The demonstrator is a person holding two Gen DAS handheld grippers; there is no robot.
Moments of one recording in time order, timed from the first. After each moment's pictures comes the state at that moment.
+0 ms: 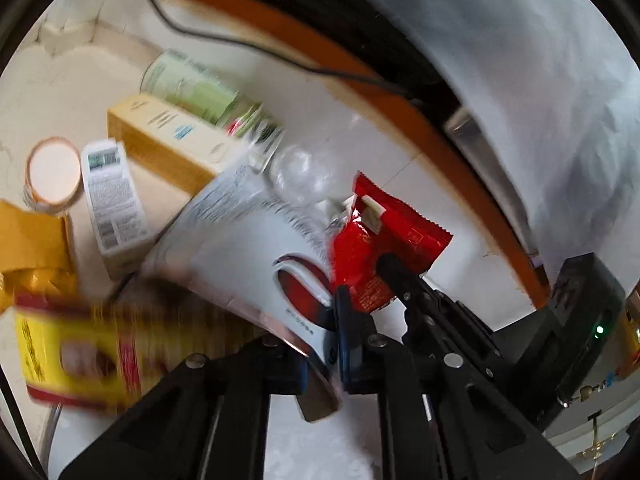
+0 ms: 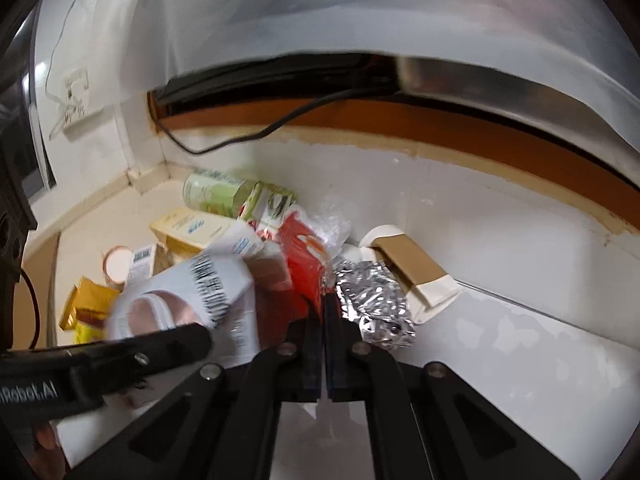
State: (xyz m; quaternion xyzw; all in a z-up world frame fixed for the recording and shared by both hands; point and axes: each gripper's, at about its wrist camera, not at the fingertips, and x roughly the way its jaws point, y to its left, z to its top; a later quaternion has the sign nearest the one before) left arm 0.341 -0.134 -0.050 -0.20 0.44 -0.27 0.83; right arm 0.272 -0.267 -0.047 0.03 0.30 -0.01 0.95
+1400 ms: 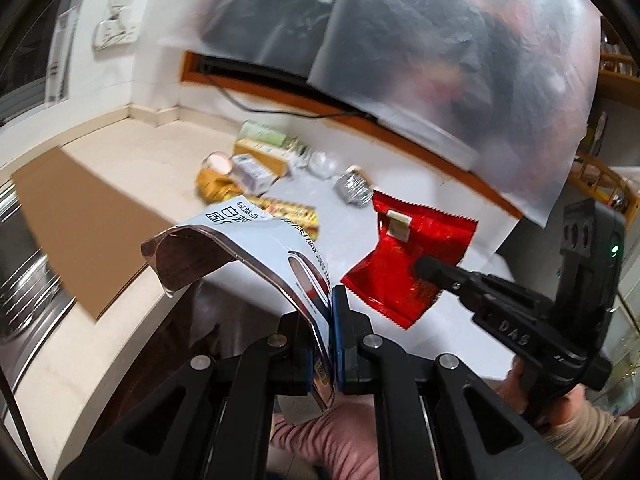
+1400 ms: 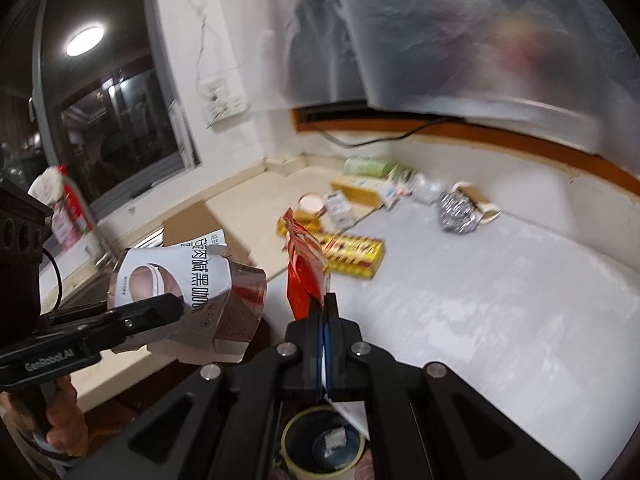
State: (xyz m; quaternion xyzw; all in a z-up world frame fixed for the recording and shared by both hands) left arm 0.036 -0.008 0.030 -0.09 0.36 -0.20 0.90; right arm 0.026 -0.192 0.001 0.05 0.30 0.16 0.94
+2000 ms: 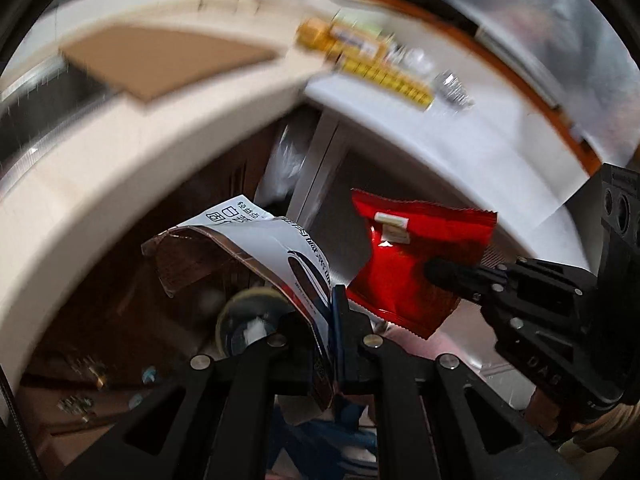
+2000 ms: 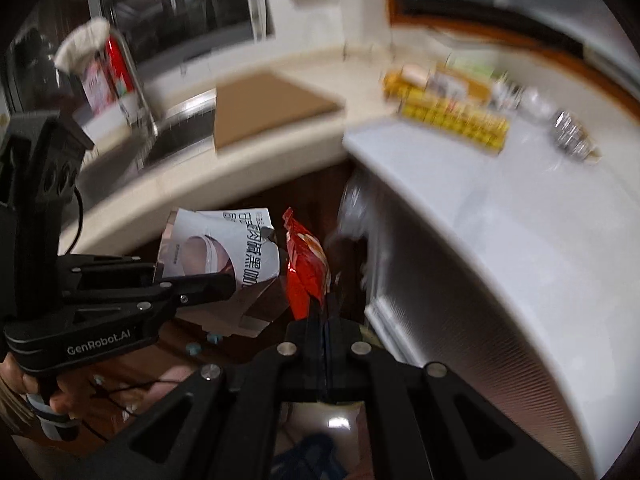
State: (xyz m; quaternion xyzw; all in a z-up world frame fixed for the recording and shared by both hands) left arm 0.005 0.042 -0.126 -0.12 0.49 -0.12 0.86; right arm 0.011 -0.097 -0.123 -0.07 0.42 0.25 0.87
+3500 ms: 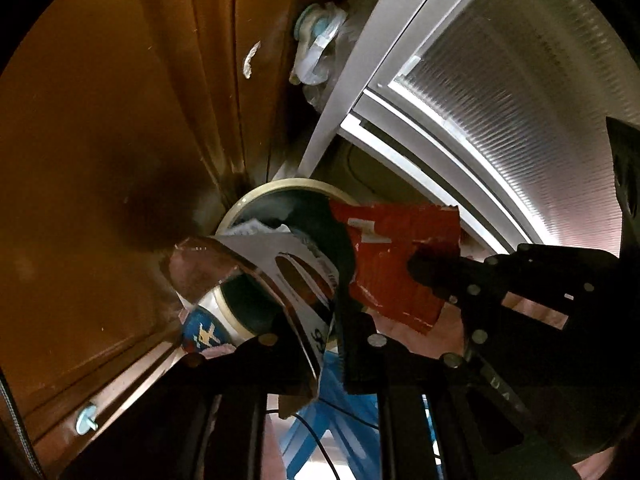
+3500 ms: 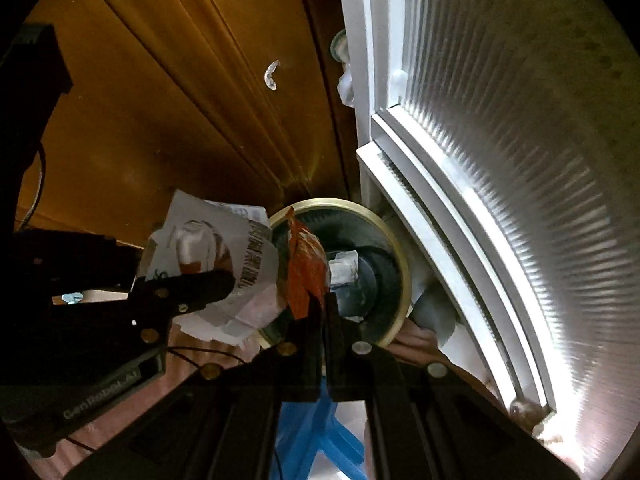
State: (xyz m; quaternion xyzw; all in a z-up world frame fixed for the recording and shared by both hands) left arm 0.108 0.028 -0.419 -0.06 0.67 -0.11 0.73; right arm 0.110 -0.074 -0.416 -0.07 0.62 0.20 0.76
